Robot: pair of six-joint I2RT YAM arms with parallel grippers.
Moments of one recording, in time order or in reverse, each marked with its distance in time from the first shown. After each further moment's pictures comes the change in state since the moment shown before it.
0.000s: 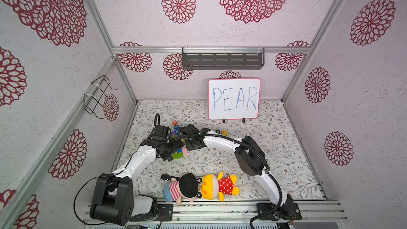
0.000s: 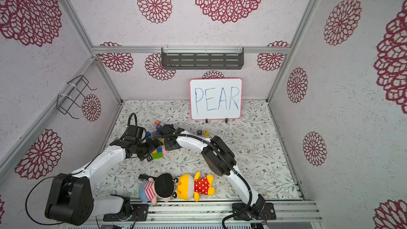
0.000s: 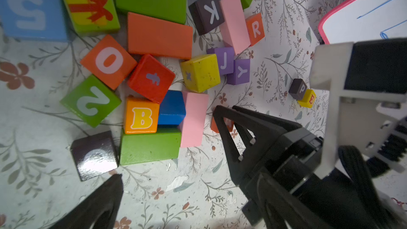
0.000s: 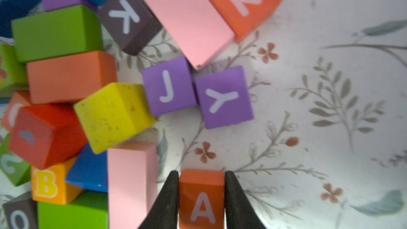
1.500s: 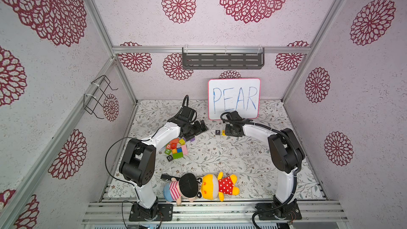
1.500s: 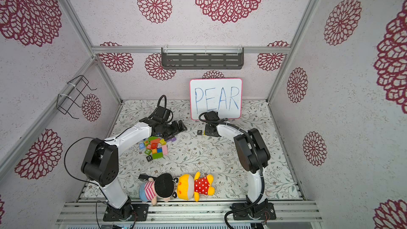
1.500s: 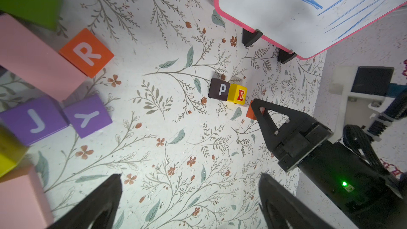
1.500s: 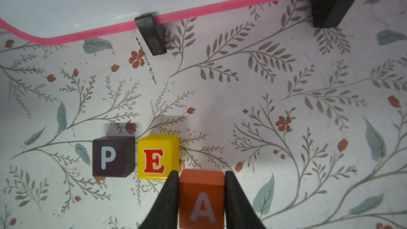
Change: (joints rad) left arm -0.229 0.447 0.517 0.006 0.035 -0.004; right arm -0.450 -0.340 -0.511 0.234 0.047 -0.096
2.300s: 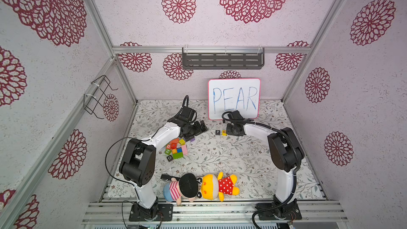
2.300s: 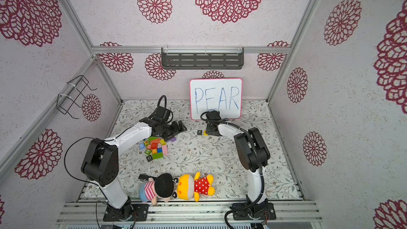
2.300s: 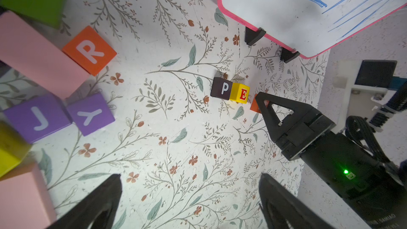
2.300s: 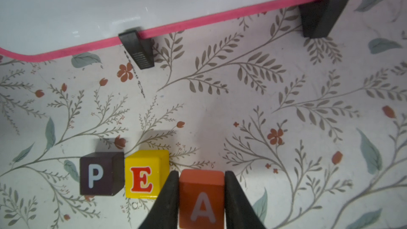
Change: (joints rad) left arm 0.000 0.000 0.000 -0.008 -0.003 0.002; right arm -0.027 0.017 0.002 0.029 0.000 -0.002
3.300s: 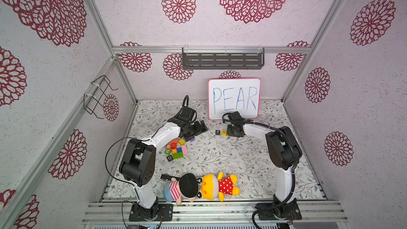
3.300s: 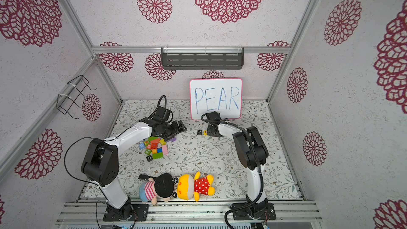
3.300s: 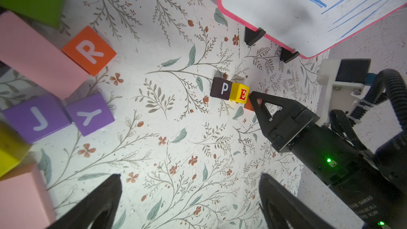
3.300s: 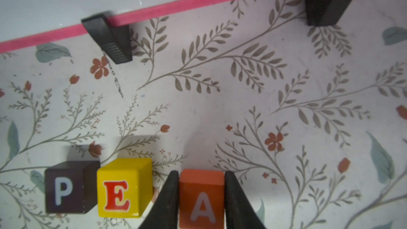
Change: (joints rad) left arm 0.000 0.000 0.000 0.002 0.001 0.000; right arm -0.011 0.045 0.009 0.000 0.000 -0.012
